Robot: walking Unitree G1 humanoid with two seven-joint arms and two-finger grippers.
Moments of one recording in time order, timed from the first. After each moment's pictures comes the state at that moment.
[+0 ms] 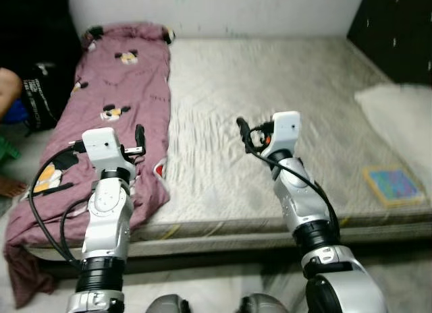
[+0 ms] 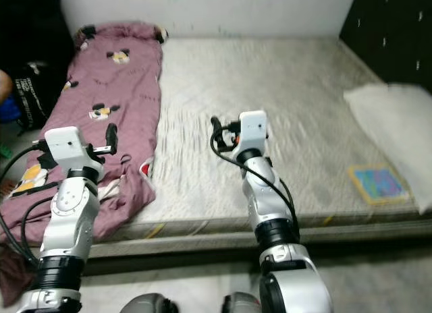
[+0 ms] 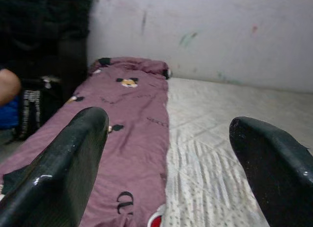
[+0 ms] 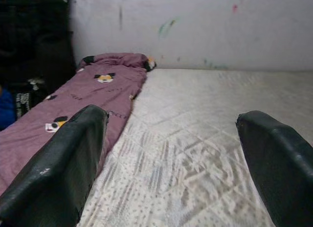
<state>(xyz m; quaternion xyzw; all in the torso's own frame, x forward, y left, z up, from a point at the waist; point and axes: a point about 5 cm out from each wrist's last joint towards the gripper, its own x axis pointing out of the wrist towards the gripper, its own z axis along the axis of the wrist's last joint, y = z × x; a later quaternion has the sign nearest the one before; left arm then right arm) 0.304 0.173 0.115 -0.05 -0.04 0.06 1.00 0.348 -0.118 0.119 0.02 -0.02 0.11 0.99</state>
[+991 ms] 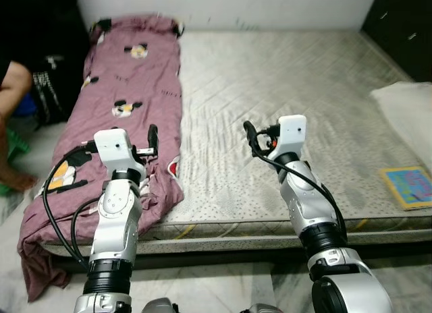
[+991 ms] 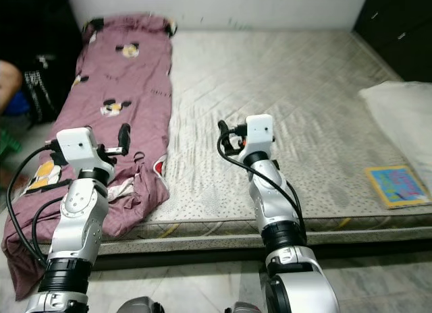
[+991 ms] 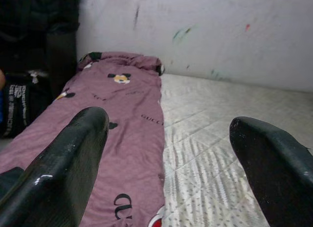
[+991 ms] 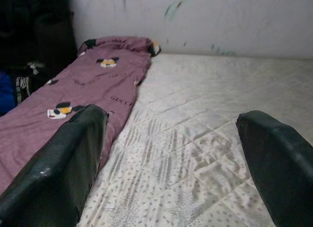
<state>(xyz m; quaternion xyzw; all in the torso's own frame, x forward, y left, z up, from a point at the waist) 0.302 0.164 0.117 -0.06 -0.05 0.03 1.00 0.346 -0.124 0.113 0.02 -0.01 0.11 0.99</state>
